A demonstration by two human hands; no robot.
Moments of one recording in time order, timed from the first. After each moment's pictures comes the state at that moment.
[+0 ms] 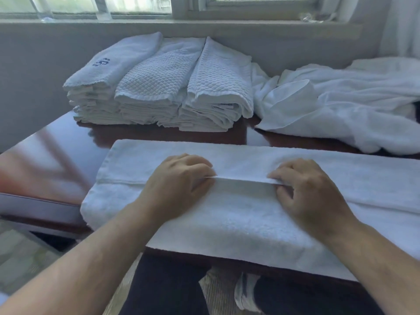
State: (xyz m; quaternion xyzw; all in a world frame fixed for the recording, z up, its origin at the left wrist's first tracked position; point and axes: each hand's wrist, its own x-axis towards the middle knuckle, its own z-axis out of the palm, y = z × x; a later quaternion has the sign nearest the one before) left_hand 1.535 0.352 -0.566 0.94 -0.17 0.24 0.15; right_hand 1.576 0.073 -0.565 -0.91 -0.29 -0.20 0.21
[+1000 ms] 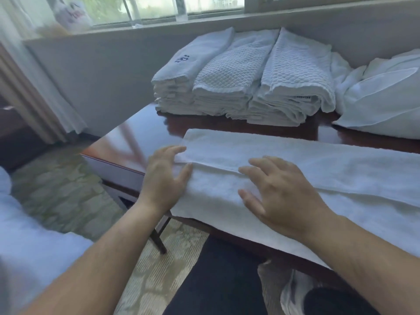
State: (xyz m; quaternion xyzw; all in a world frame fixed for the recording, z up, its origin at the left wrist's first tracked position) left_hand 1.453 0.468 -0.586 0.91 0.17 0.27 0.25; right_hand 1.535 0.215 -0.564 -0.88 -0.45 -0.09 0.11
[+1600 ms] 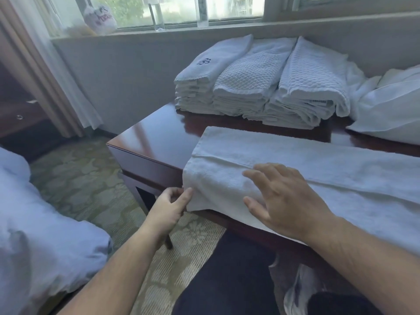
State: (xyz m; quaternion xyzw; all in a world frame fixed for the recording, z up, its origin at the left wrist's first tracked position) left_hand 1.382 0.468 -0.644 0.72 0.33 0.15 0.59; right_hand 1.511 0.220 -0.564 -0.87 -0.48 -0.06 0.07
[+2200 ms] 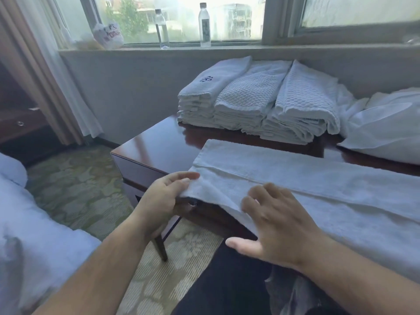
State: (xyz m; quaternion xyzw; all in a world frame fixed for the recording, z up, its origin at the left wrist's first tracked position) left_hand 1.382 0.459 -0.570 0.65 0.16 0.15 0.72; right_hand 1.479 0.215 -0.551 -0.83 -0.53 -0.15 0.05
